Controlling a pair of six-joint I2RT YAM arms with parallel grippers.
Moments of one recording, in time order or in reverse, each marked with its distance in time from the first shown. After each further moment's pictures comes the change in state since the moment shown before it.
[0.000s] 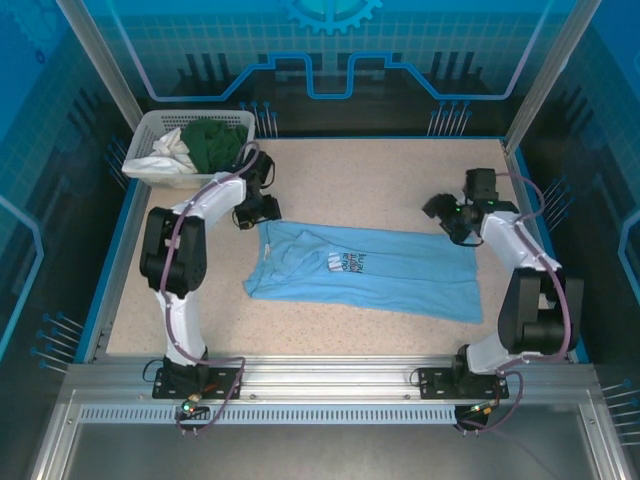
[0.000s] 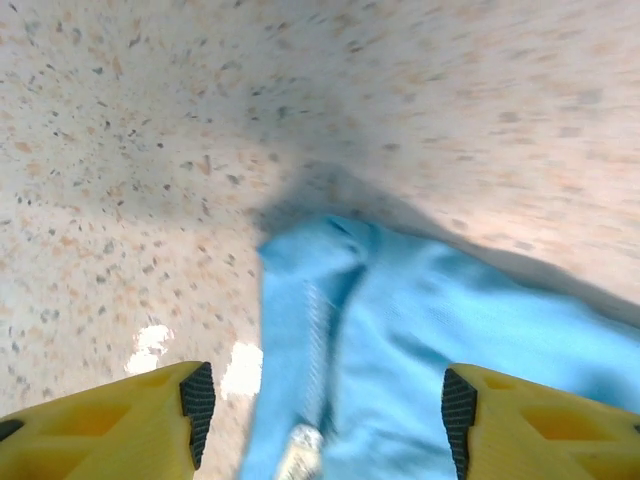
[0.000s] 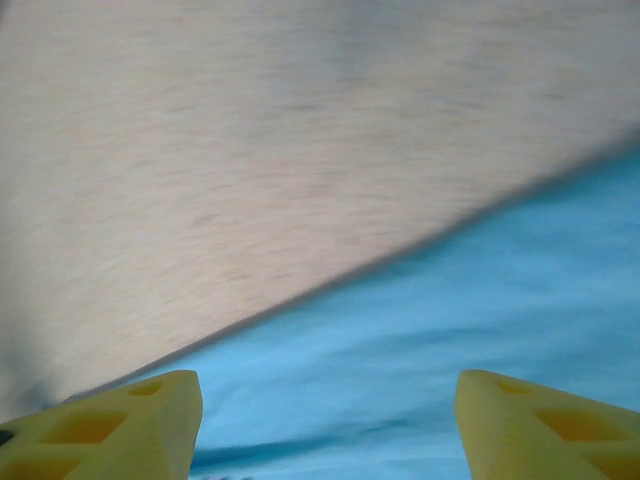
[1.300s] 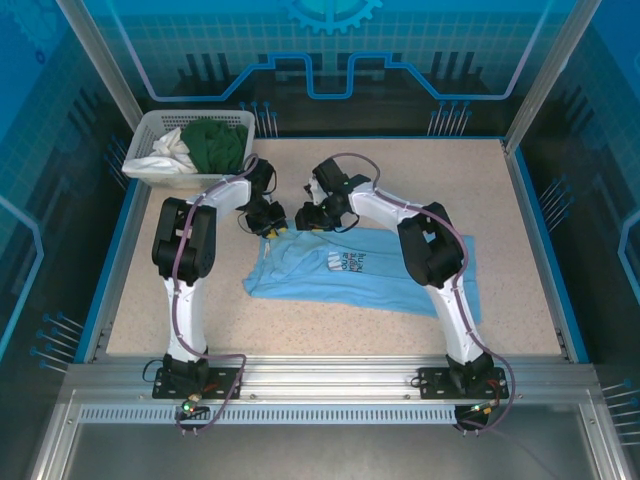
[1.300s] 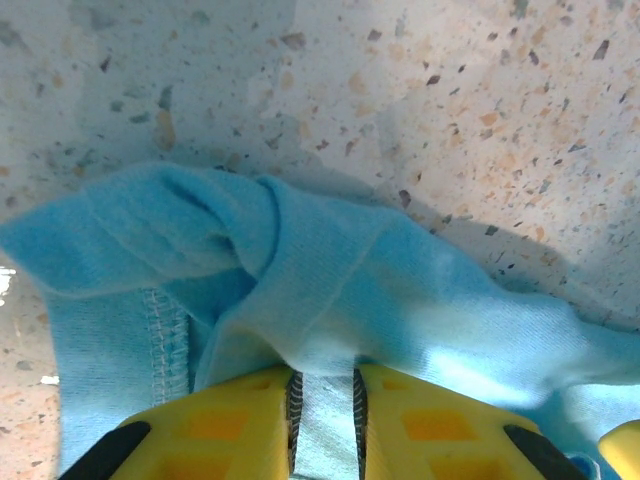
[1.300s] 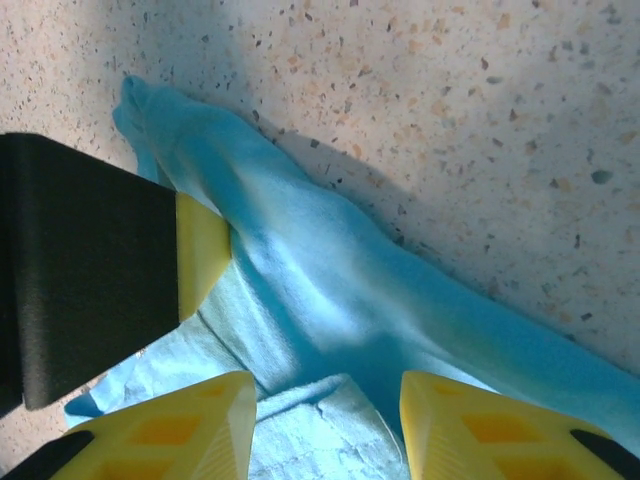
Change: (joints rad) left arm 0.025 0.166 0.020 0.039 0.280 -0.099; right arm 0.608 0.813 0.814 -0.148 -0.171 -0.280
